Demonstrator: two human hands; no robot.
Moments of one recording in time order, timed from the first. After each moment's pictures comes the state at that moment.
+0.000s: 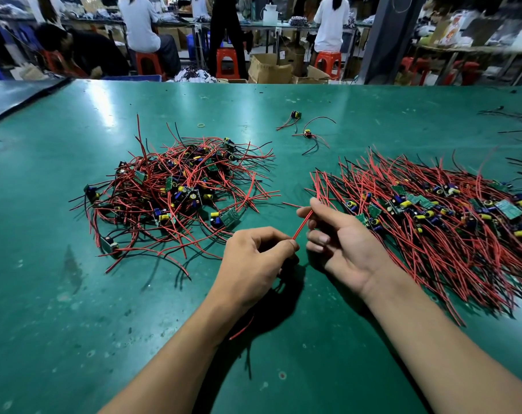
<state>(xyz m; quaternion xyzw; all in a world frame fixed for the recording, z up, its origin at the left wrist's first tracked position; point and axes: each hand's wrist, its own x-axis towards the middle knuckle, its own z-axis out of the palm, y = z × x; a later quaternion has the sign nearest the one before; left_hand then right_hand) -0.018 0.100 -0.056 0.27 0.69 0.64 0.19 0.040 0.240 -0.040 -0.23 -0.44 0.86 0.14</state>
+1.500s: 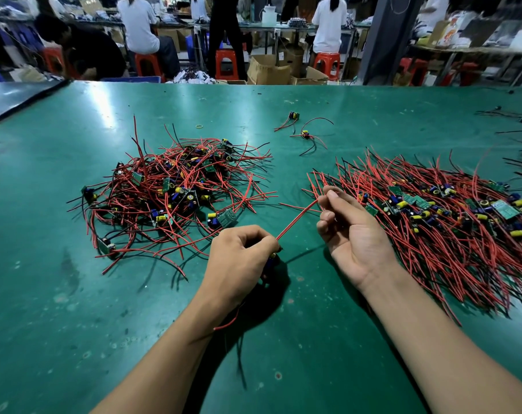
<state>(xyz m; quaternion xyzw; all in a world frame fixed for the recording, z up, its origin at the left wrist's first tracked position) -0.026 0.095 -0.053 0.23 0.73 0.62 0.16 0.043 0.251 -0.035 -0.23 -0.37 0.86 0.28</state>
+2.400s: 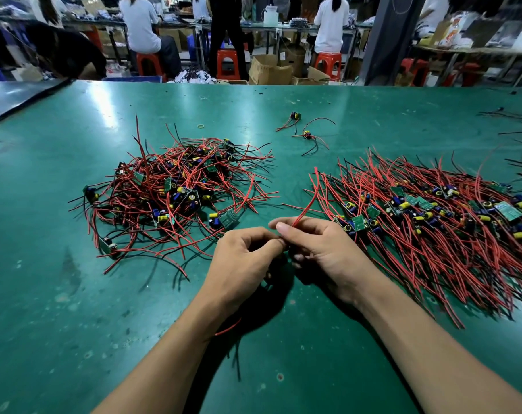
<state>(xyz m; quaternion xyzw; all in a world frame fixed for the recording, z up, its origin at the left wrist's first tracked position) -0.023 0.092 -0.049 0.28 0.72 0.62 0.16 0.043 0.227 -0.054 -0.18 -0.60 0.78 0.10</state>
